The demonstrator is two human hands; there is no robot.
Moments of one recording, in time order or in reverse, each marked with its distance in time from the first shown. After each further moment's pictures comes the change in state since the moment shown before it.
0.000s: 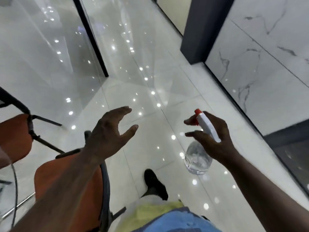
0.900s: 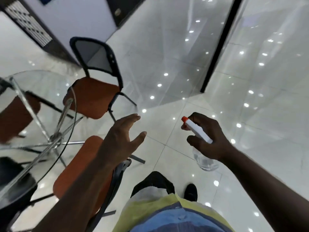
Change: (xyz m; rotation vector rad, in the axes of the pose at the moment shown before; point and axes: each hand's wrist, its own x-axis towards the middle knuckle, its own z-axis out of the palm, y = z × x) left_hand 0.219 -0.149 -0.089 0.096 0.479 -0.759; right_hand 0.505 0.036 0.274 0.146 -1.017 -0.339
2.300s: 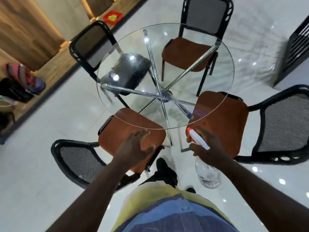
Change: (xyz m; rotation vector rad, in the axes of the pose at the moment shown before) left_hand 0.115 -0.200 -0.084 -0.115 0.664 -1.399; right_hand 0.533 0.013 0.409 -0.015 -1.462 -0.337
